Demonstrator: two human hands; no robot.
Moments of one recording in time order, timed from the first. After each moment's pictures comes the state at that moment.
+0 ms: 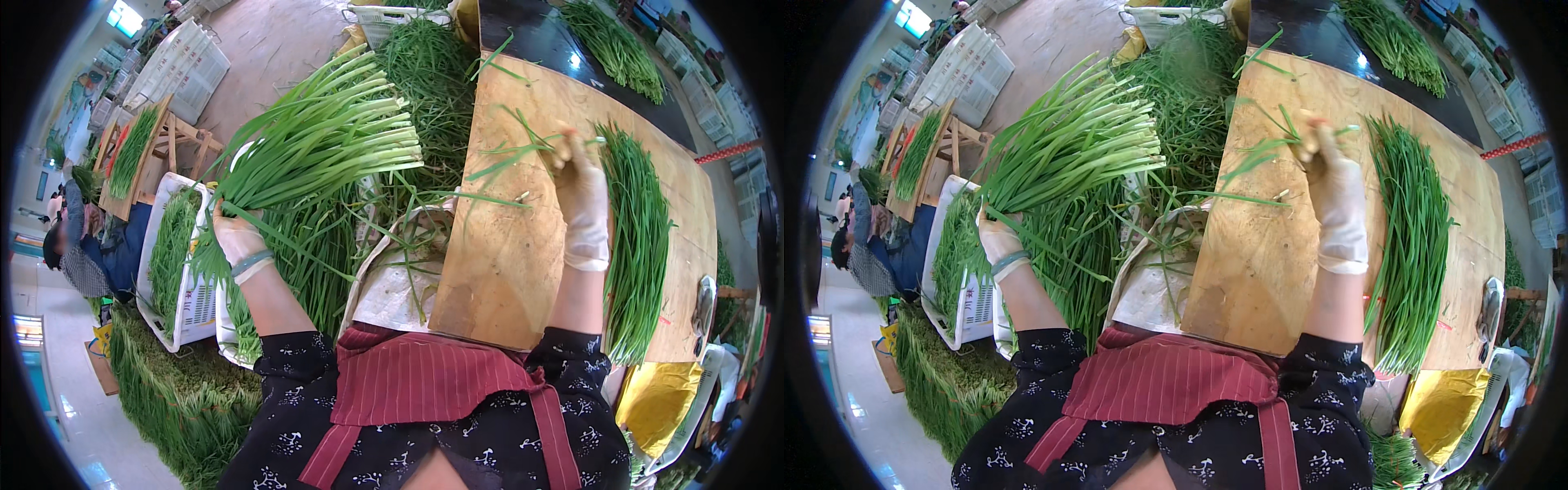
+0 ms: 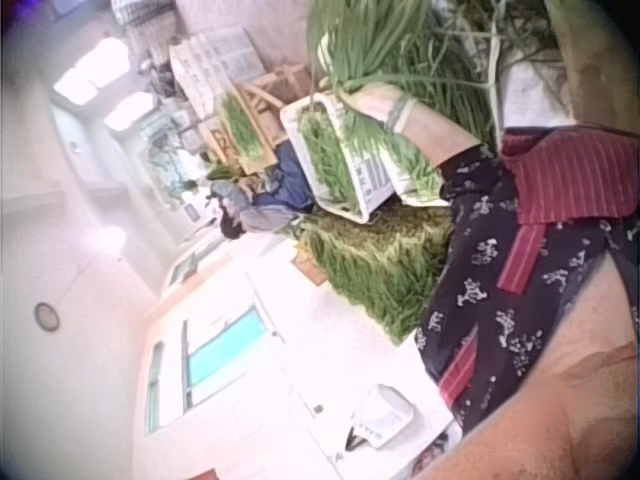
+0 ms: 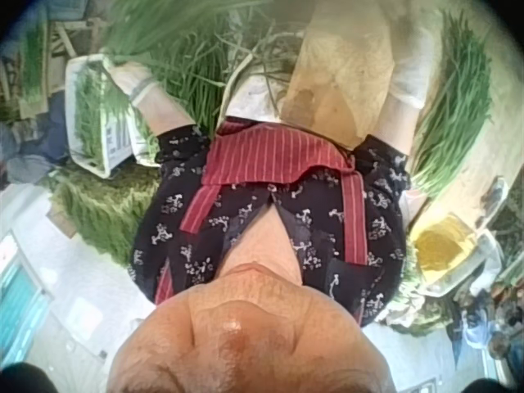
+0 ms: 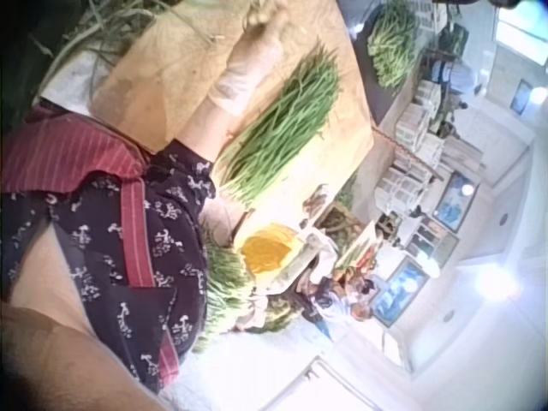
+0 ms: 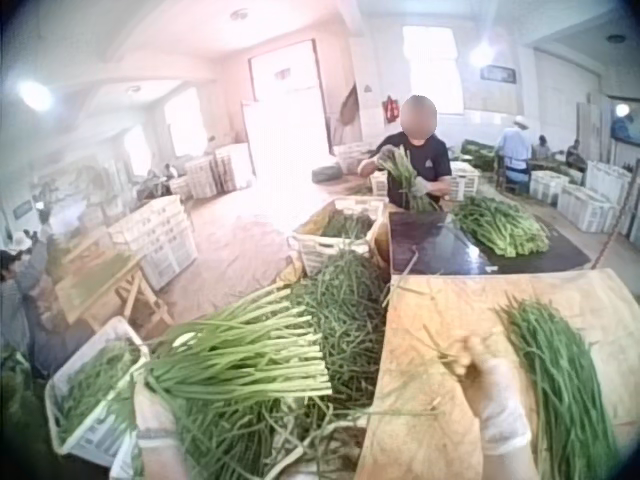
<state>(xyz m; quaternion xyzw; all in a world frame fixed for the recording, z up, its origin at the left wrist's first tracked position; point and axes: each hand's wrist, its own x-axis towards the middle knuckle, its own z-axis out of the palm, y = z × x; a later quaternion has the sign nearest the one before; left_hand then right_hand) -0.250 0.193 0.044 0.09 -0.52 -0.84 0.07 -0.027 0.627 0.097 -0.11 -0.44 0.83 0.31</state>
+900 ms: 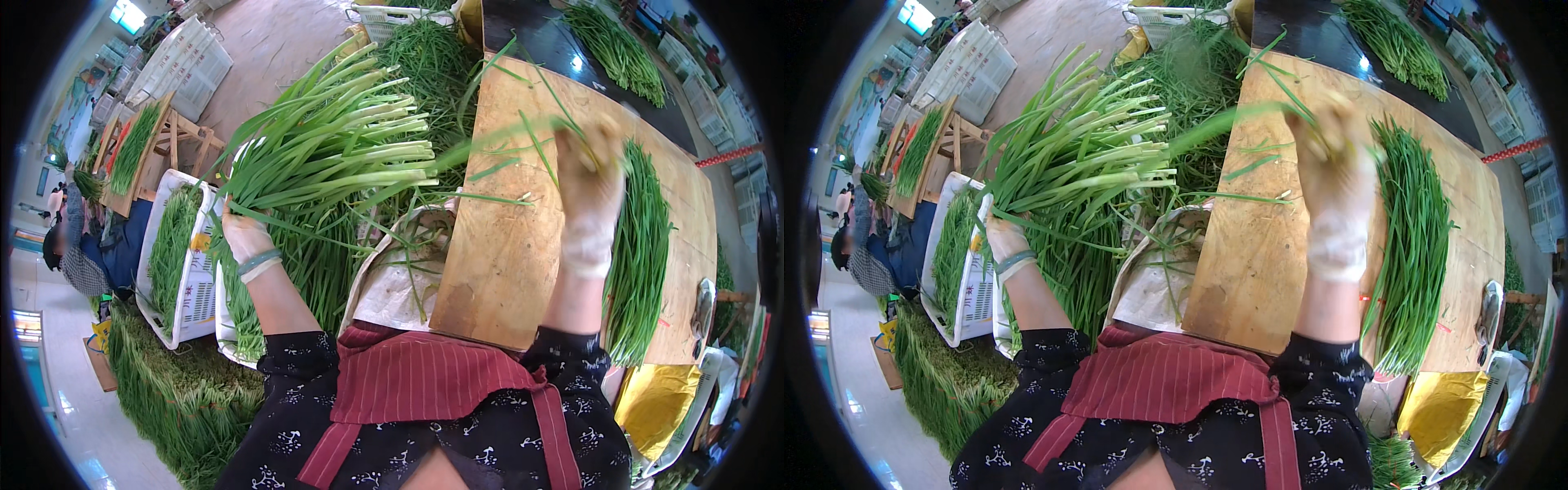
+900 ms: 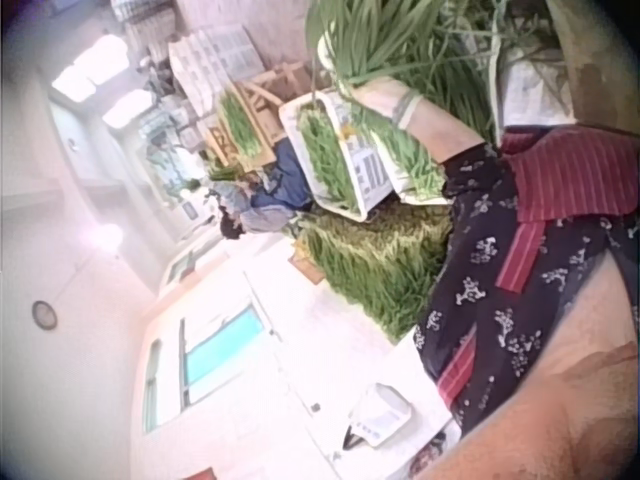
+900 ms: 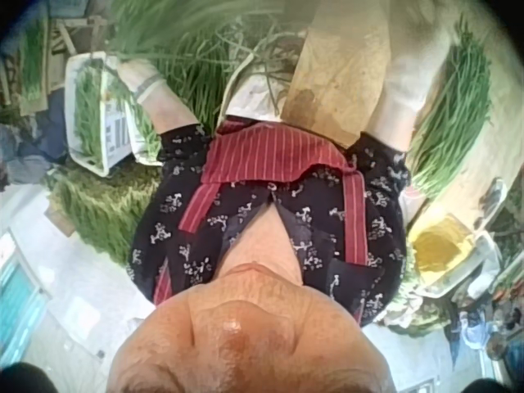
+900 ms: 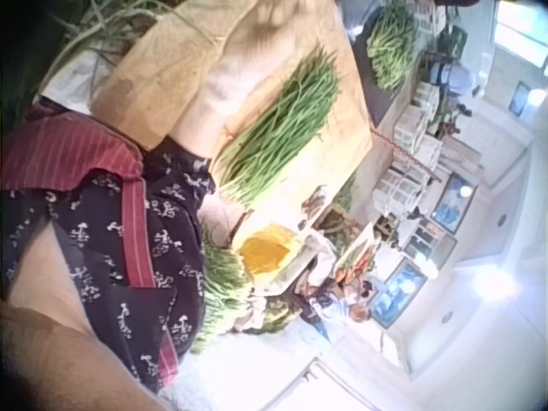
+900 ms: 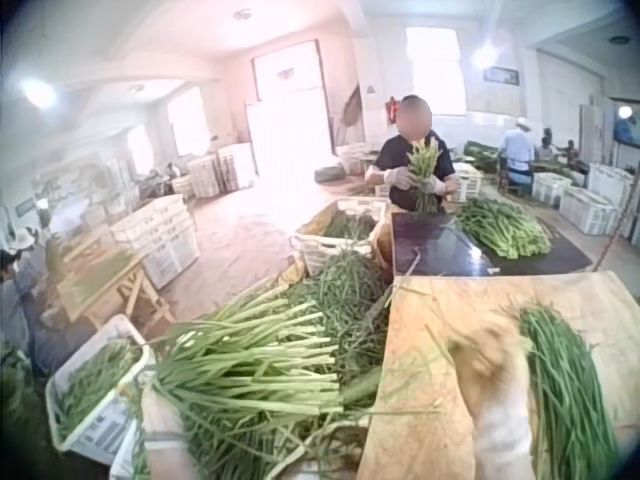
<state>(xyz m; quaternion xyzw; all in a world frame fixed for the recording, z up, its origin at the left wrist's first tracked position) -0.236 0.204 0.043 0.07 -0.66 -0.74 0.08 -0.034 0.580 0.156 -0.11 -0.27 0.85 0.43</state>
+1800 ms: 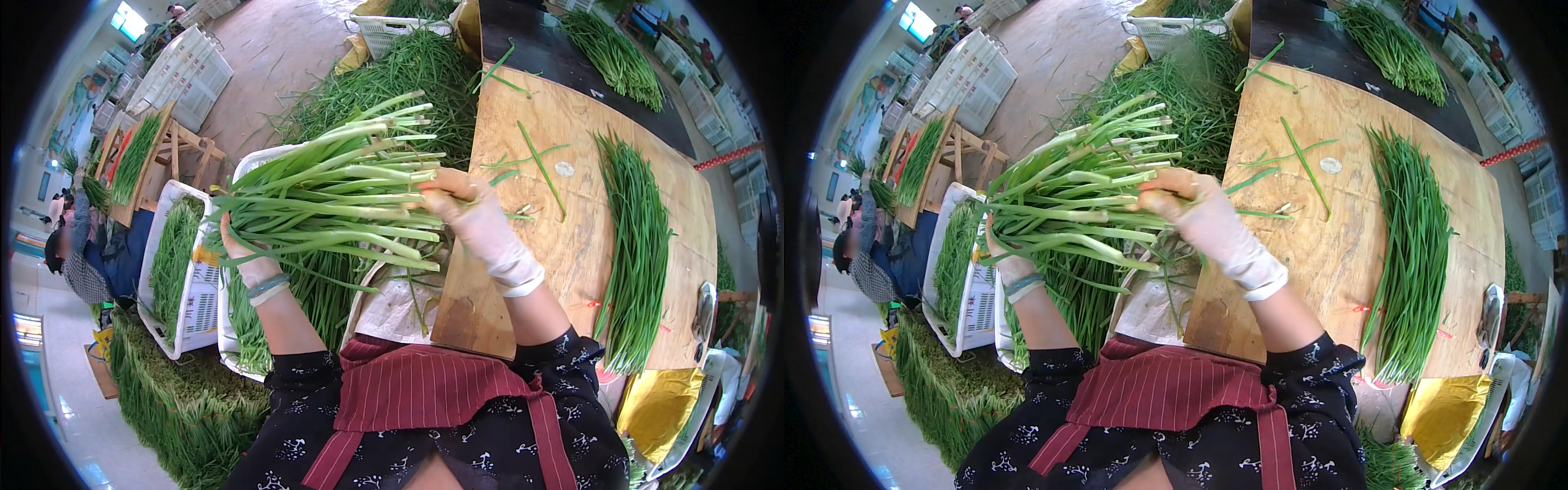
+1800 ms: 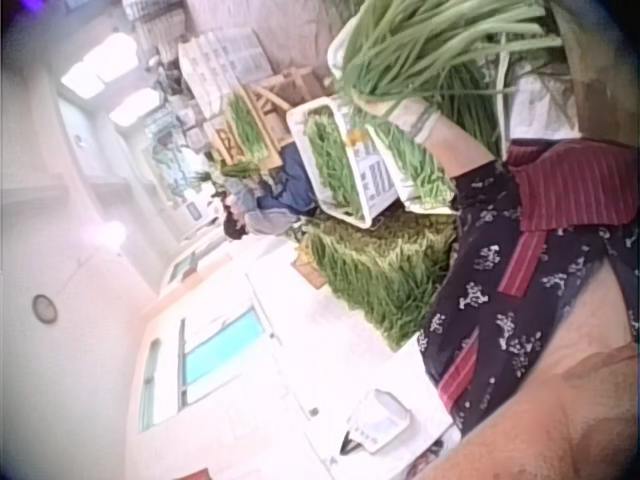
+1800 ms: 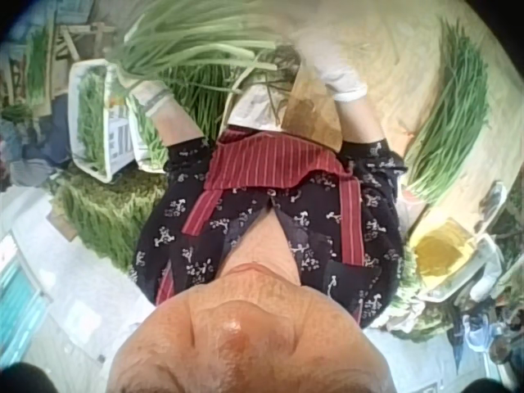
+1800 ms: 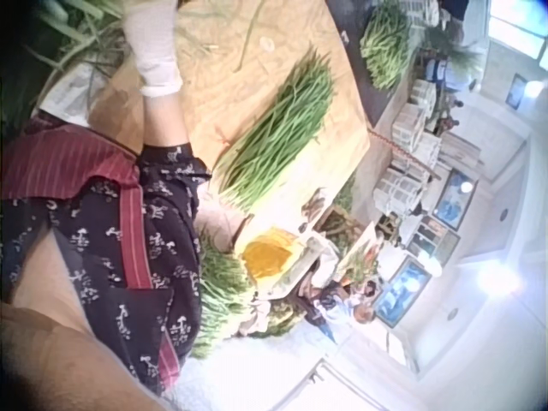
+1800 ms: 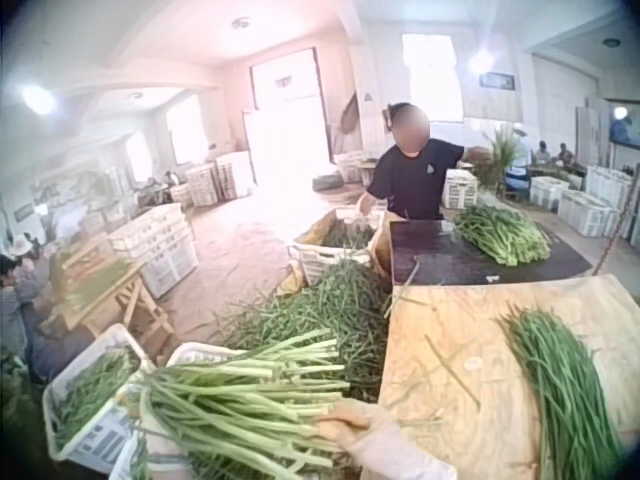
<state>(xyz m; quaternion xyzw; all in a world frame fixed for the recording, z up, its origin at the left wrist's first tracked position) -0.237 0.203 0.045 0.08 -0.39 -0.92 0.05 -0.071 0.504 0.119 0.02 -0.64 0.76 0.10</state>
